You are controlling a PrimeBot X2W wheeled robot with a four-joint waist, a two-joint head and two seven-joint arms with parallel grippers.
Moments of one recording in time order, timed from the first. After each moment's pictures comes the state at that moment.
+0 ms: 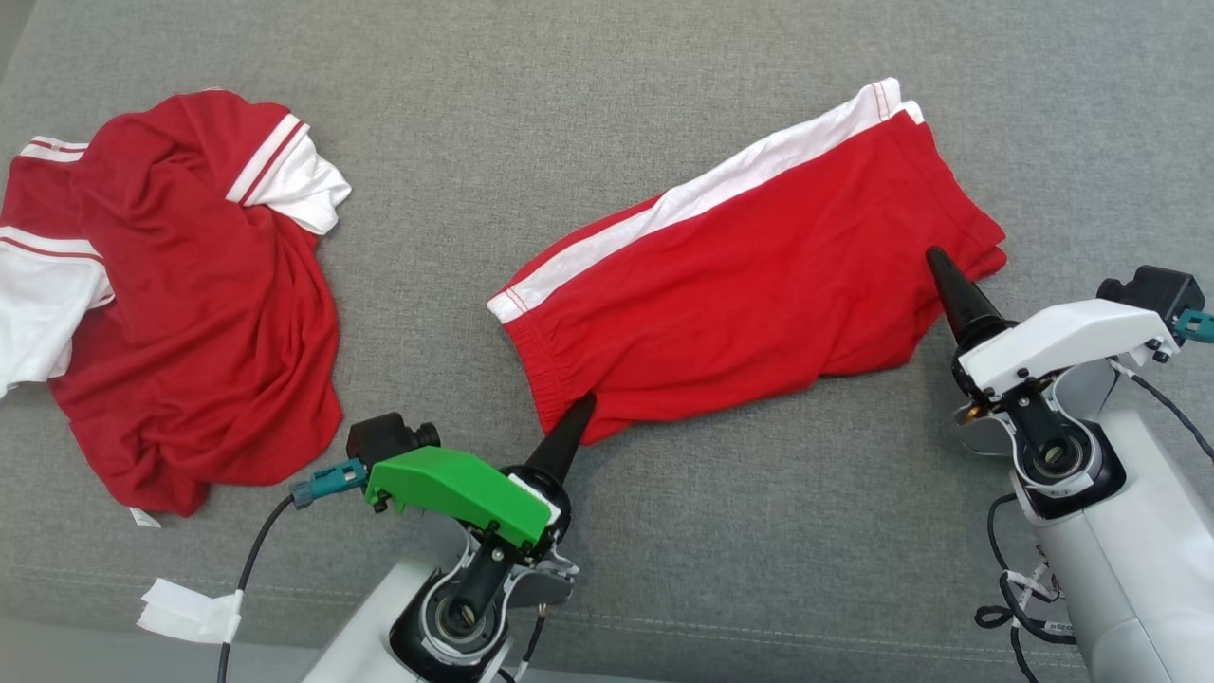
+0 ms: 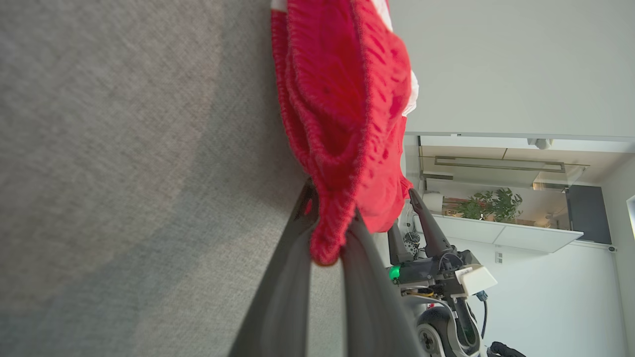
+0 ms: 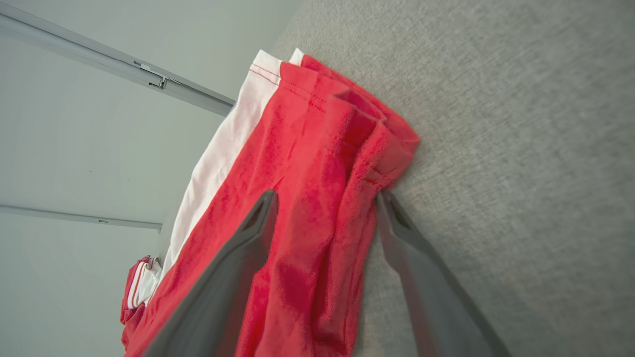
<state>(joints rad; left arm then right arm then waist) -0.31 0.07 -0.68 0.18 -1.66 0.07 -0.08 -0.35 -0.19 0.22 0.37 1.10 -0.11 0.08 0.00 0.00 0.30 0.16</state>
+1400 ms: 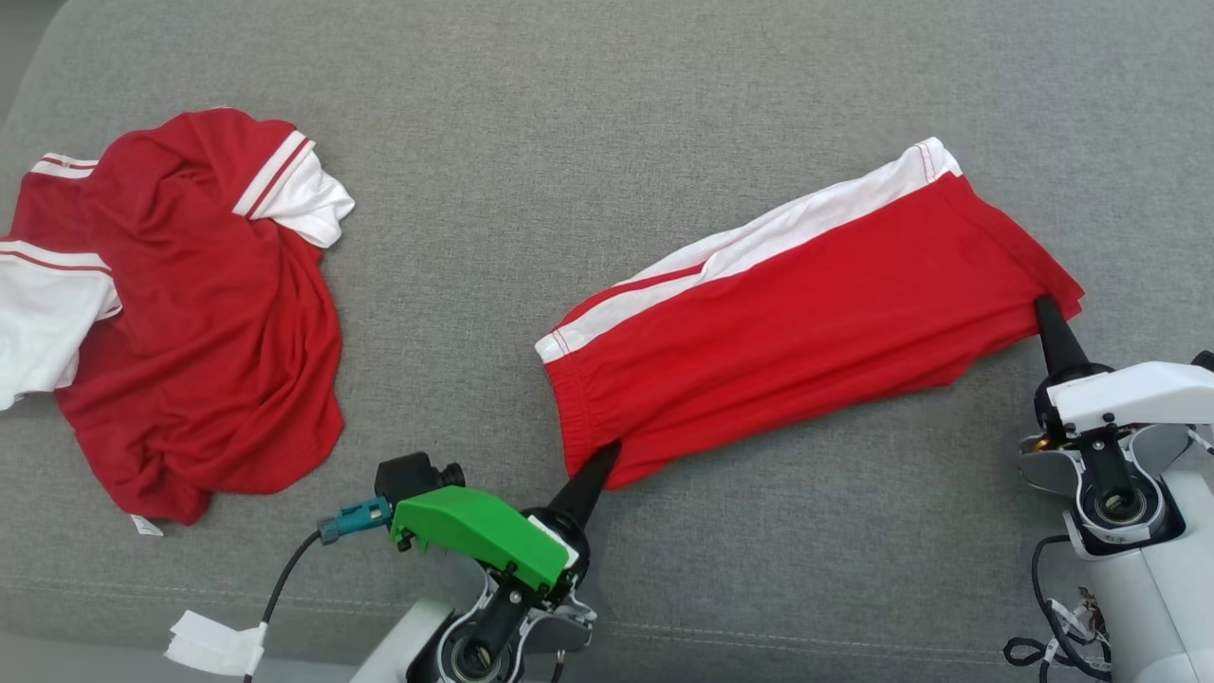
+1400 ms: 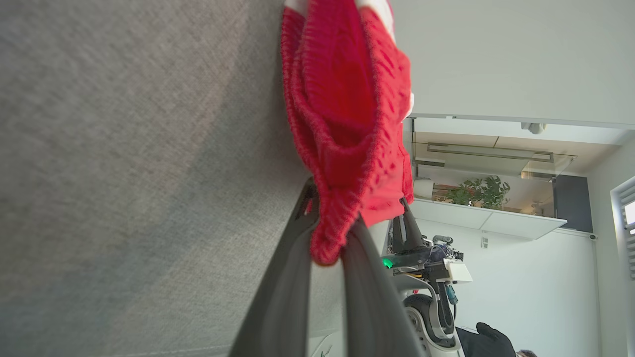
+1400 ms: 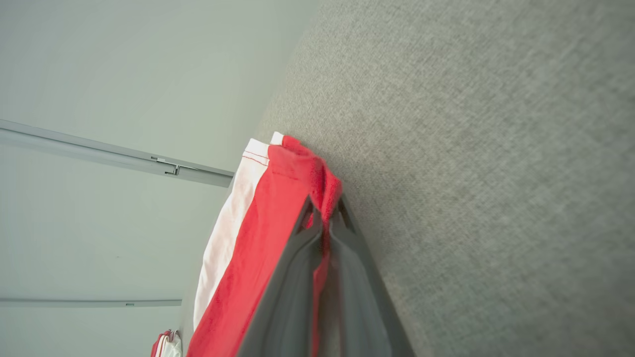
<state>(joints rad) -0.26 0.06 -0.71 0.17 -1.67 0.05 -0.07 -0.28 -0.19 0.05 0.45 1.20 -0.01 -0.03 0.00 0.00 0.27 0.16</state>
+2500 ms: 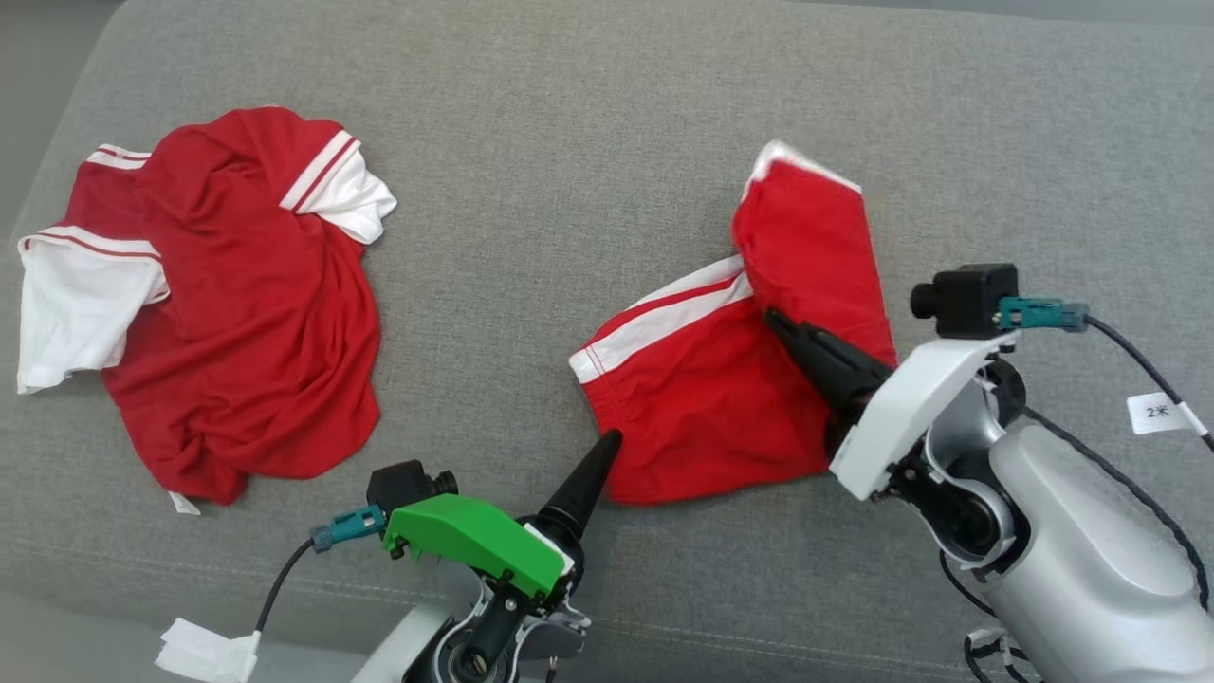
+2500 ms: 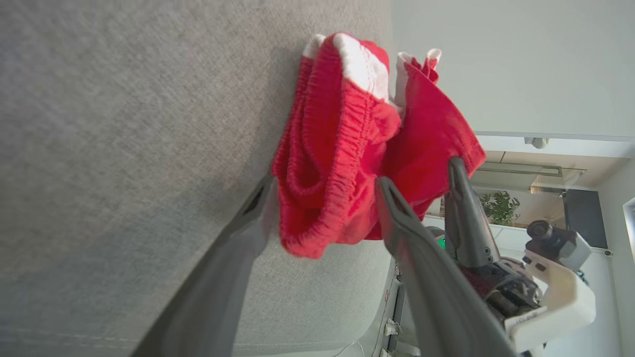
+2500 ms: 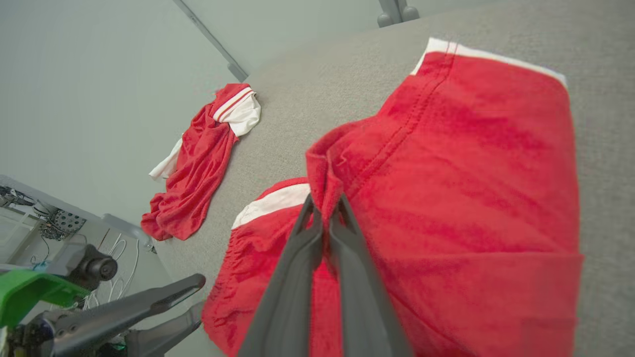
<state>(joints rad) -0.24 0.07 -0.72 0.16 -1.66 0.07 -0.08 -0.33 -0.28 0.53 0.14 0.81 0.06 0.16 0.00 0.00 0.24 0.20</state>
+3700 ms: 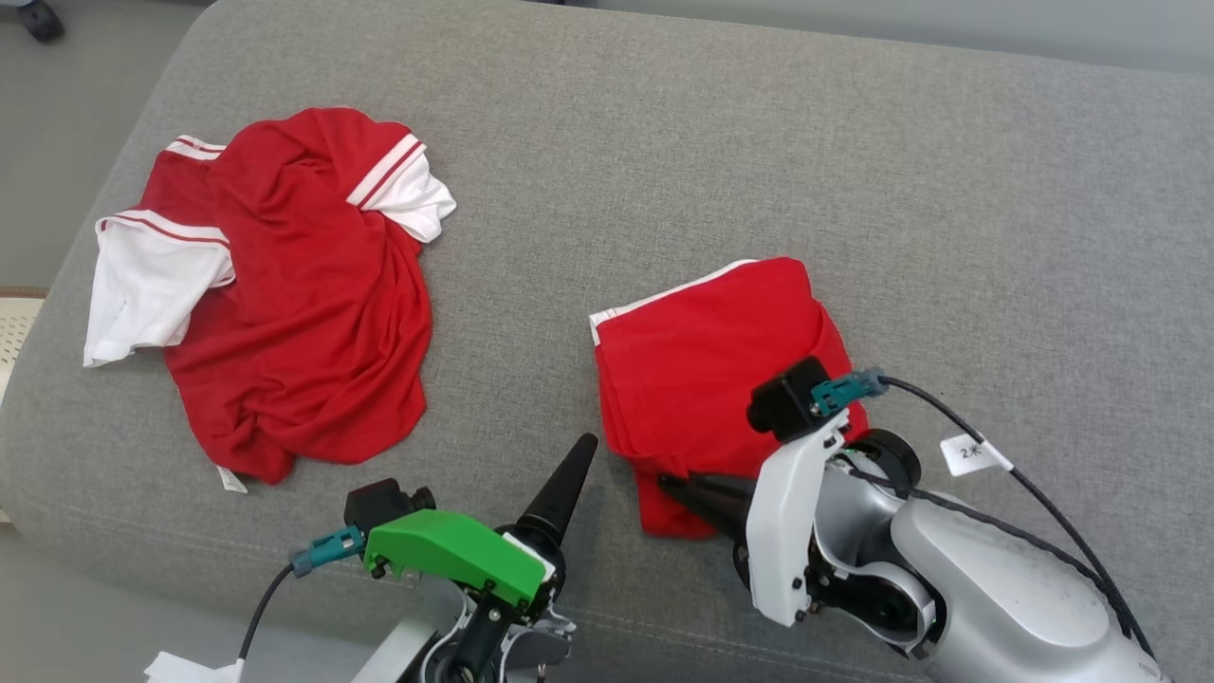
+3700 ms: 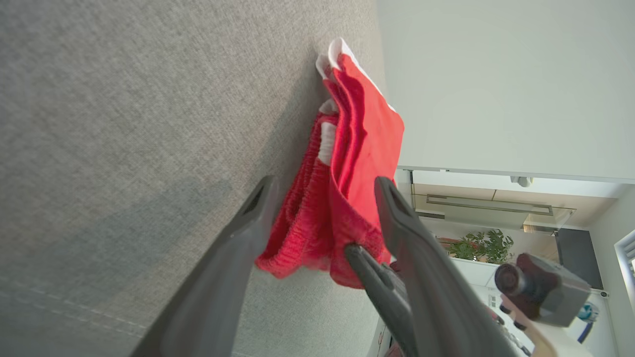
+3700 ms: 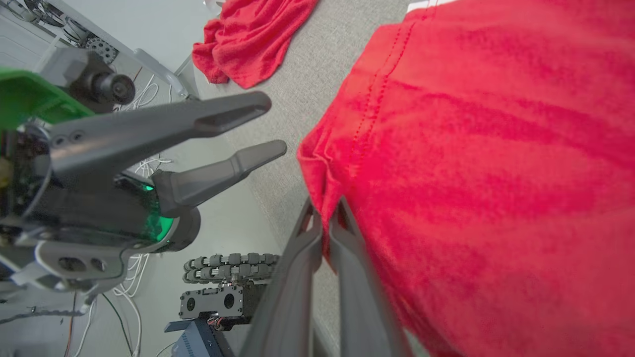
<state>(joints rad) -0.21 0.08 -0.69 0.16 -1.67 0.06 -0.12 -0.34 -0.27 0.78 0.11 0.75 0.07 0.43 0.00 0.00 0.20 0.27</state>
